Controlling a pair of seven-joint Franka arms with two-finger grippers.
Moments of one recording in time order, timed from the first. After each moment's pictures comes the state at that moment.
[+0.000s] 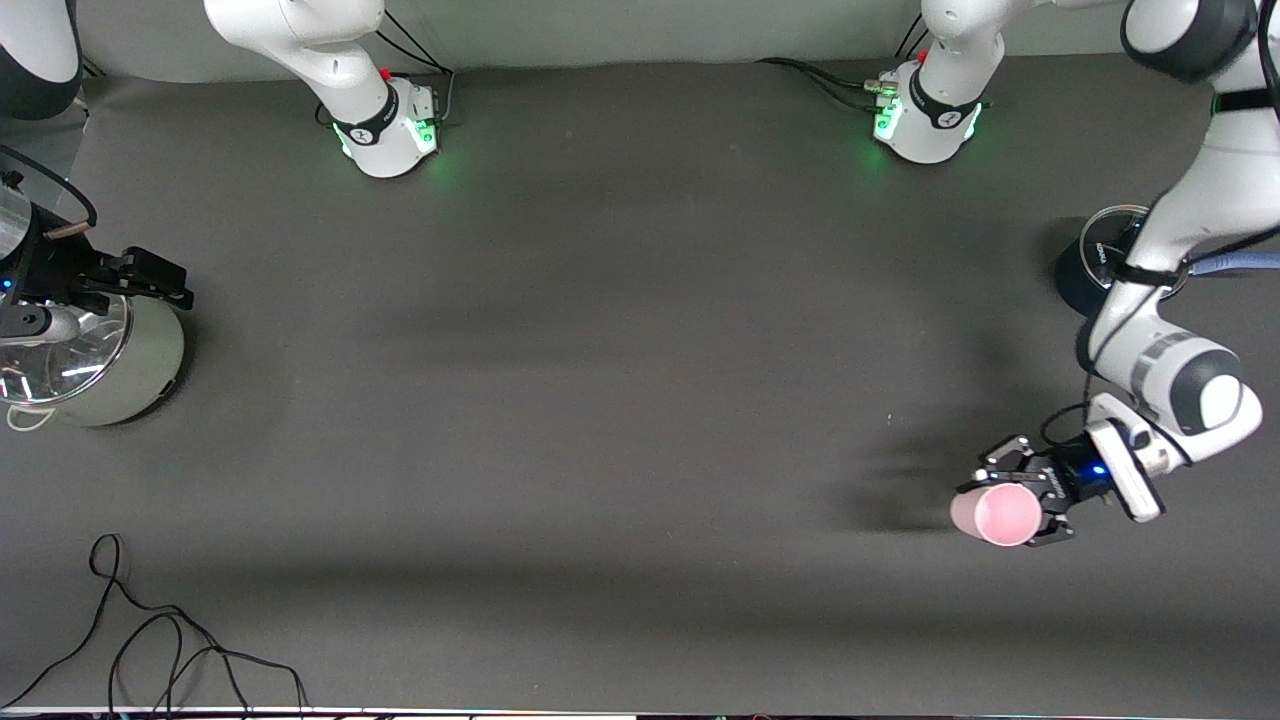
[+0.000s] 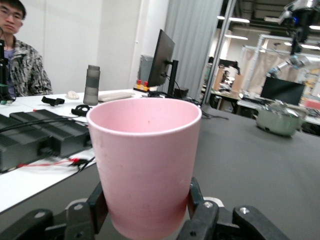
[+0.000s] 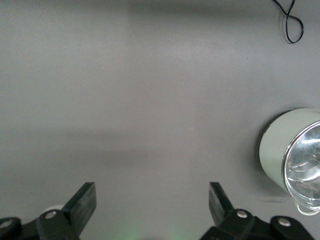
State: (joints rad) left arm 0.48 0.71 -0.41 -1.73 -1.49 2.04 2.19; right arm 0.08 0.01 -0.10 -1.61 -0.03 1.56 -0.05
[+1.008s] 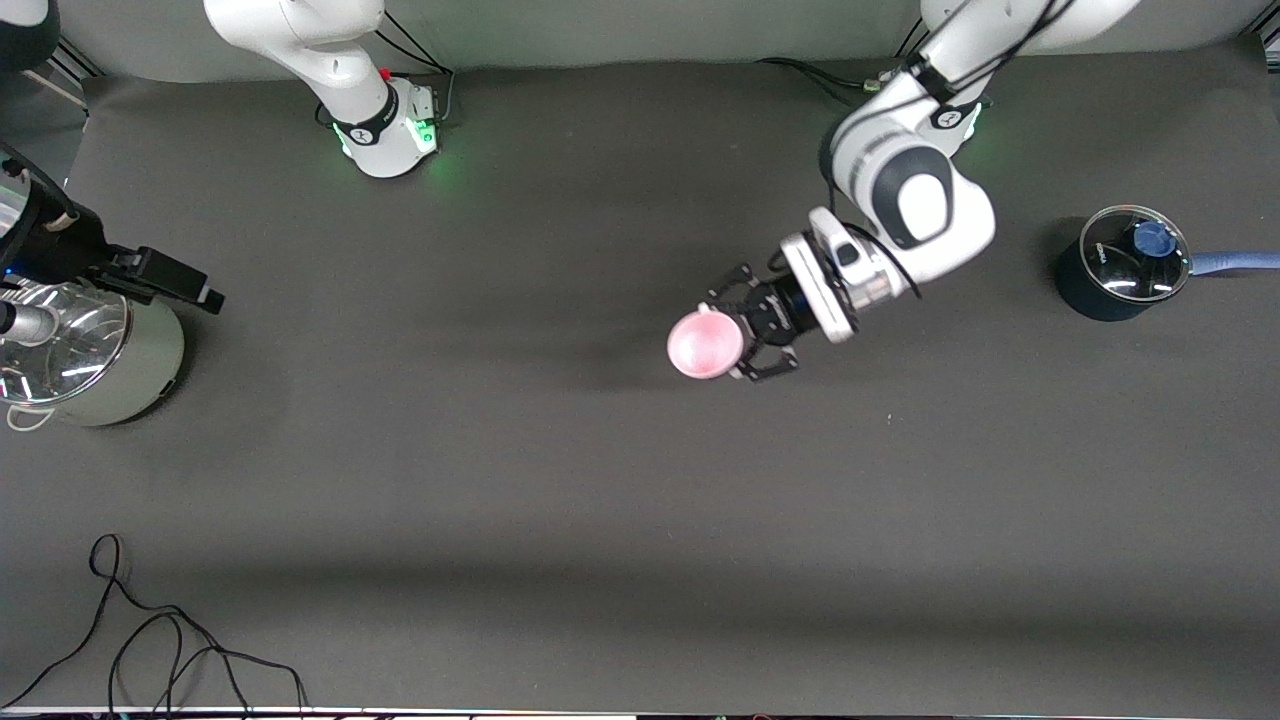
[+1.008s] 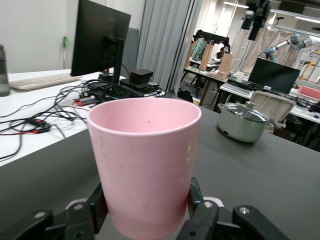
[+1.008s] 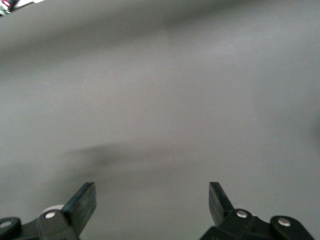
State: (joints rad) left arm 0.47 0.34 -1.15 -2.08 -2.00 2.71 2.26; right arm 0.10 0.02 -0.06 -1.53 0.19 1.57 0.32
